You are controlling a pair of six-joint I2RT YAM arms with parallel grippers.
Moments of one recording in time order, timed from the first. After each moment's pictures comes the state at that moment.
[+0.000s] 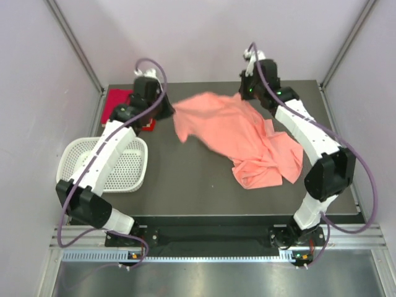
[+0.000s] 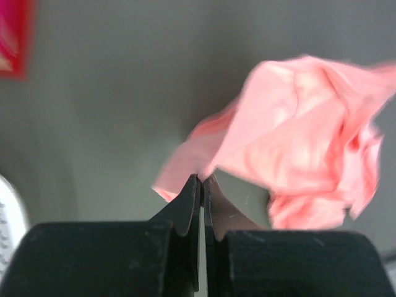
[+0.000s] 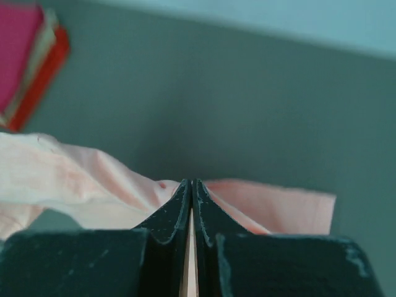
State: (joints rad) left arm -0.39 1.46 1.40 -0.64 0.03 -0.55; right arm 0.41 1.74 1.62 -0.46 0.01 0.12
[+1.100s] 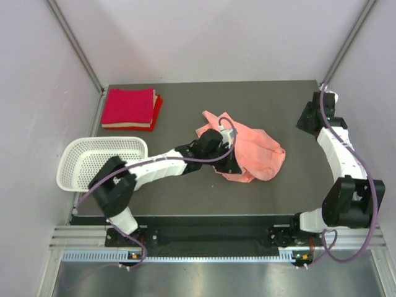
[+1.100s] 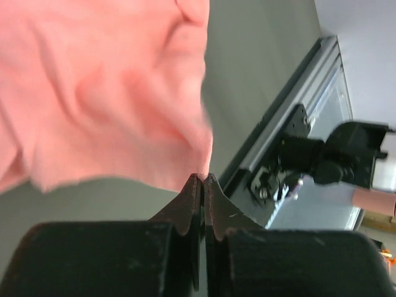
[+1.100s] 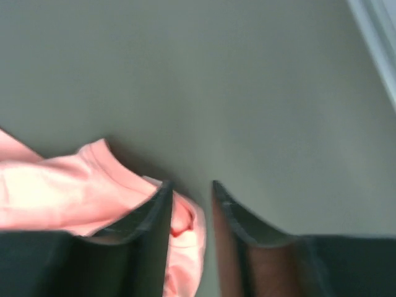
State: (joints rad) left arm -0.89 1.62 1.07 -0.05 0.38 -0.69; right arm -0.08 1.38 1.13 -0.46 0.15 0.31
